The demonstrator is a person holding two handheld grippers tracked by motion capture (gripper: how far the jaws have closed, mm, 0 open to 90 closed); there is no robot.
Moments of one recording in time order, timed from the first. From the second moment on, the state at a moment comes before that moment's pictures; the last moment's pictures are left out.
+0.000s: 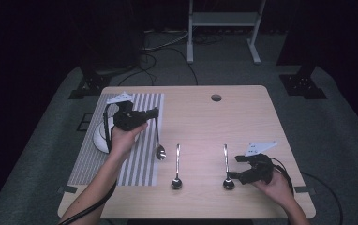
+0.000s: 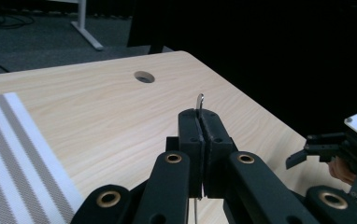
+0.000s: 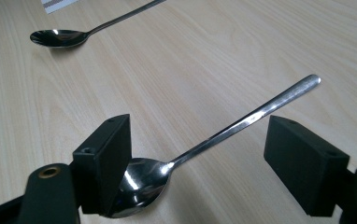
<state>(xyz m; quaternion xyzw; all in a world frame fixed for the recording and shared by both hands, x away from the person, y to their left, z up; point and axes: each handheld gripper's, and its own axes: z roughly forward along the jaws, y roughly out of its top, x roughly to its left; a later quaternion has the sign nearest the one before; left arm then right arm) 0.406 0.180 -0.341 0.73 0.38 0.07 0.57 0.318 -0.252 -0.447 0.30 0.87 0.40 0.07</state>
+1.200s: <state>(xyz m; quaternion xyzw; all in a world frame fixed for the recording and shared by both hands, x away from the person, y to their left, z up) 0.425 0.256 -0.318 0.68 0.45 0.13 0.57 0.318 -0.253 -0.447 0.30 0.87 0.39 0.07</state>
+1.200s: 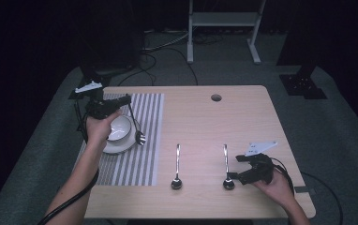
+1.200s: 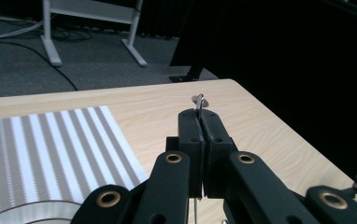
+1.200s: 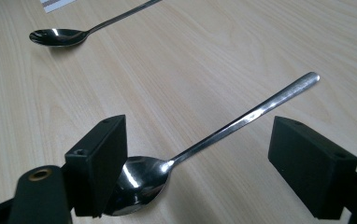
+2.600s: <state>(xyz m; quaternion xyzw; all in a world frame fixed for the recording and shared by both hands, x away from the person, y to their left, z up) 0.426 0.337 -0.329 0.59 0.55 0.21 0.56 0.318 -0.251 -0.448 0.30 0.87 0.39 0.06</state>
